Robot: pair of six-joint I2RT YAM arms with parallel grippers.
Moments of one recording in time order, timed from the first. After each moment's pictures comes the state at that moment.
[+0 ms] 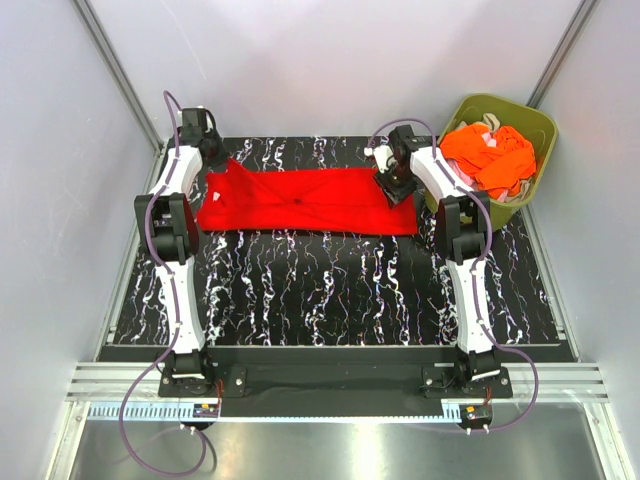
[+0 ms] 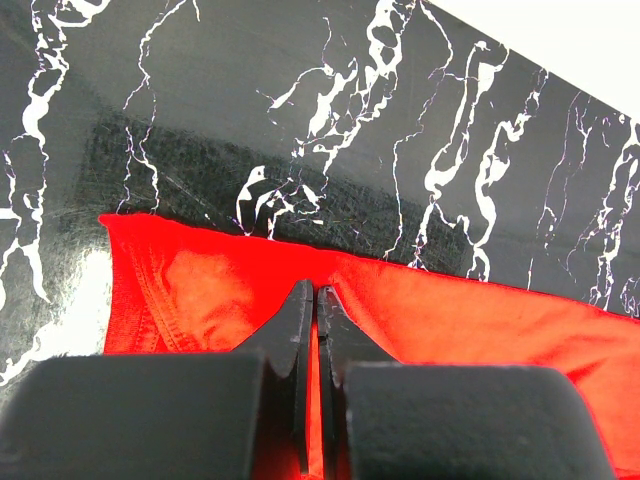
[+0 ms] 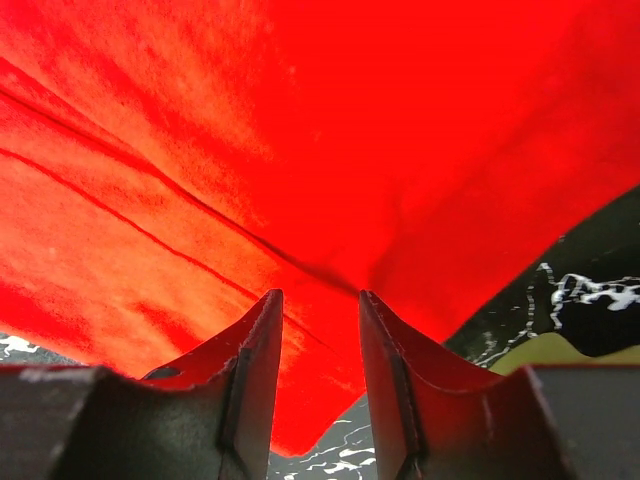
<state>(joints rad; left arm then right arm) 0.06 2.36 2.12 -0.51 0.10 -0.42 0.24 2.47 2.23 -1.02 -0.12 -0.44</state>
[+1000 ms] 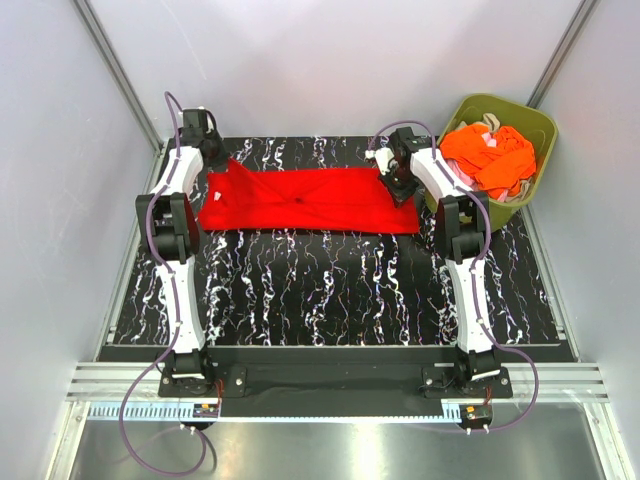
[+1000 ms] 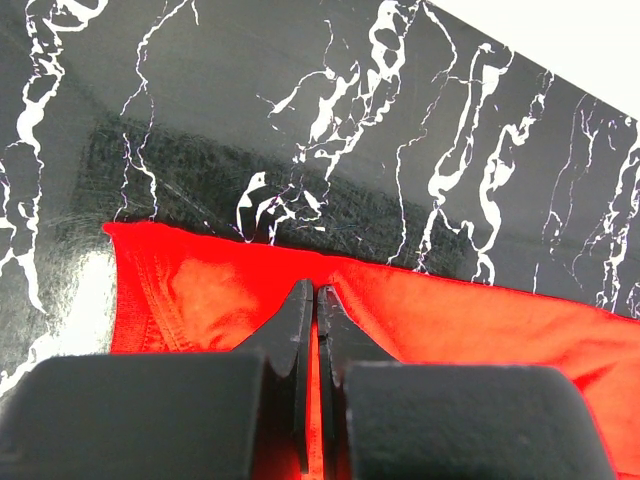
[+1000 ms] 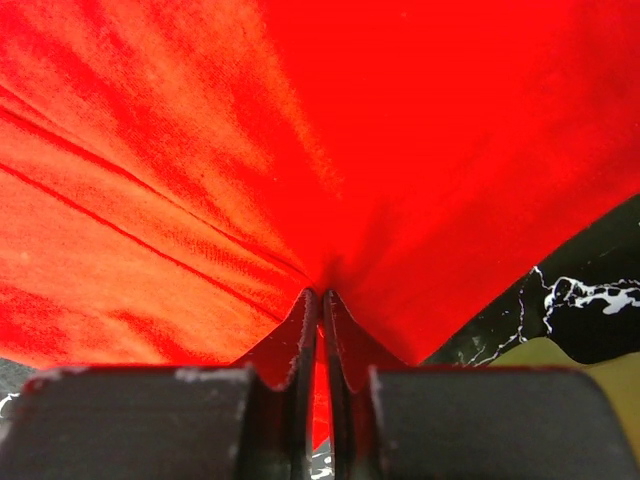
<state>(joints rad) 0.06 2.37 2.13 -0.50 0.10 -0.41 0.22 2.50 2.24 -1.02 -0.09 -0.46</state>
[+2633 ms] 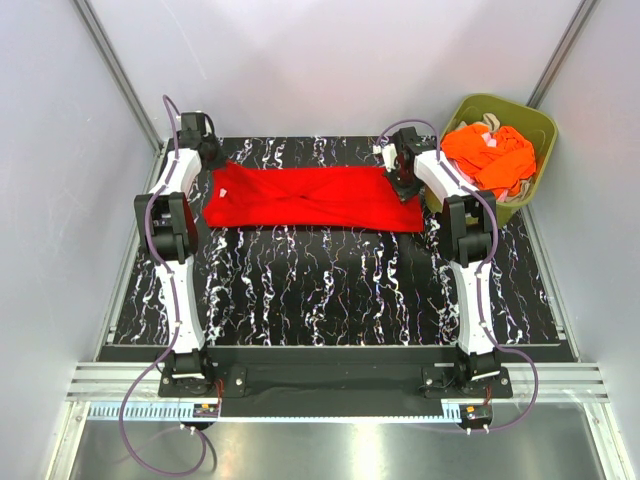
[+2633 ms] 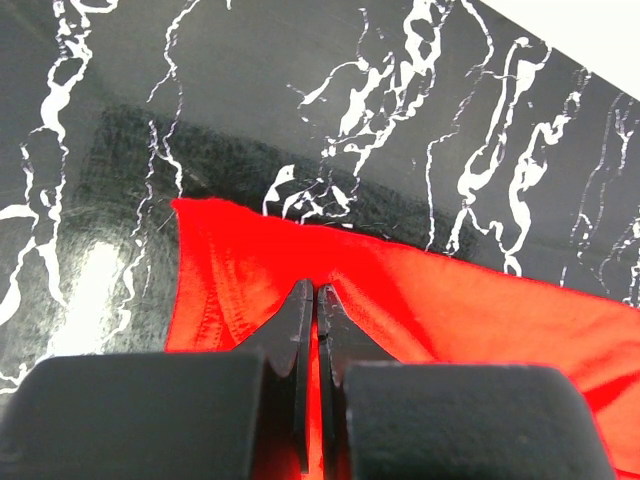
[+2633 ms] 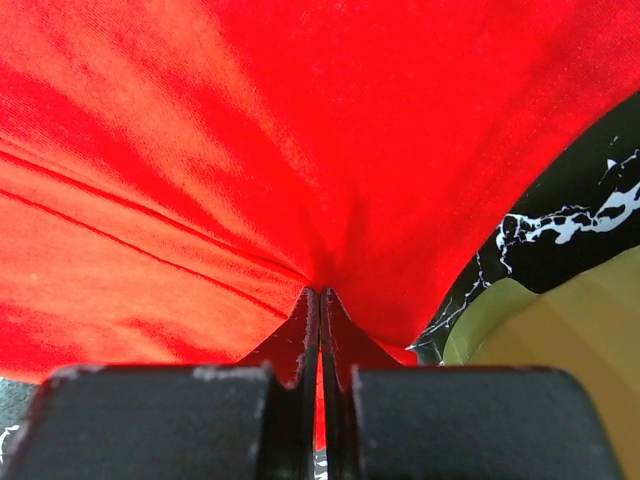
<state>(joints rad) 0.07 2.38 2.10 -0.49 0.09 -0.41 0.22 2.39 2.09 -0.88 0.02 -0.34</state>
